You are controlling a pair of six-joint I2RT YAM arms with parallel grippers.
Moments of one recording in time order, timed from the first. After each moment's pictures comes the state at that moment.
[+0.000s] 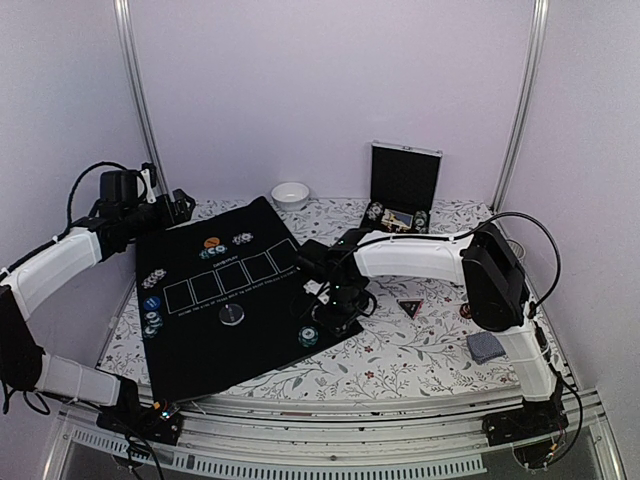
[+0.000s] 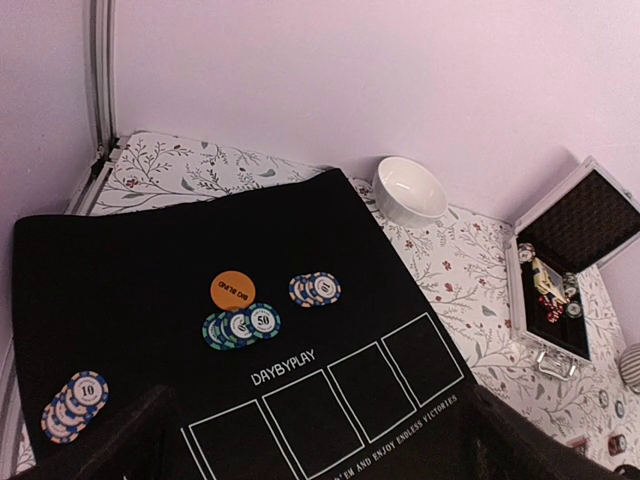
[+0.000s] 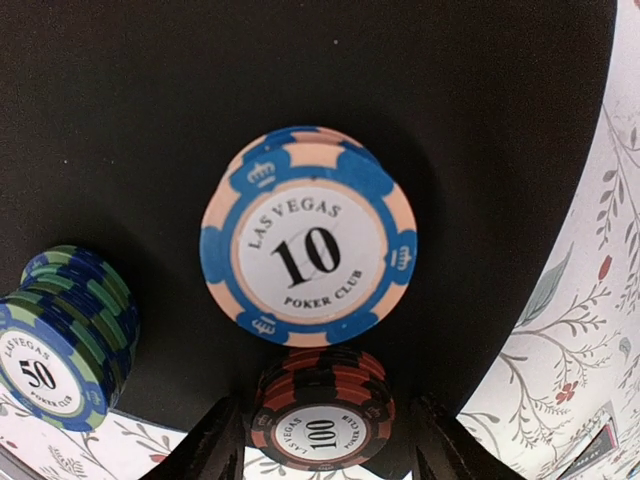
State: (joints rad) left arm -0.10 1.24 0.95 -0.15 0.06 -0.35; right arm 0.99 2.31 1.90 -1.05 0.11 0.14
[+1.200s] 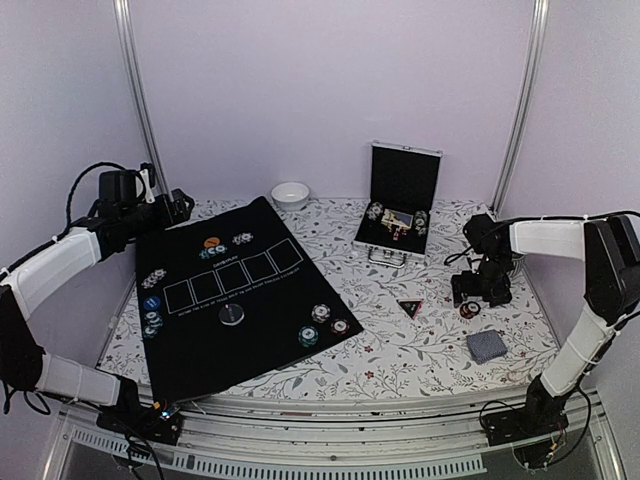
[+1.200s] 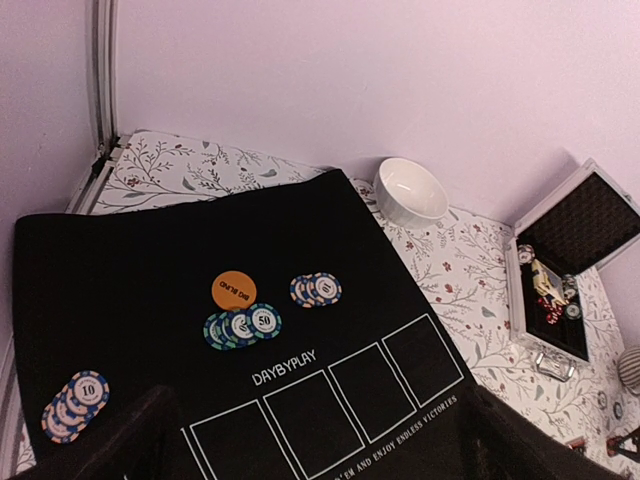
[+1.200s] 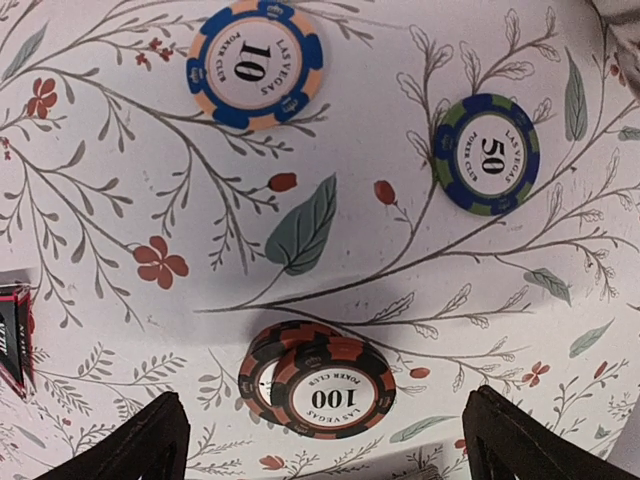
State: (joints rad) left arm -0.09 1.24 0.95 -0.15 0.07 -0.35; right arm 0.26 1.67 1.05 -0.81 0.12 0.35
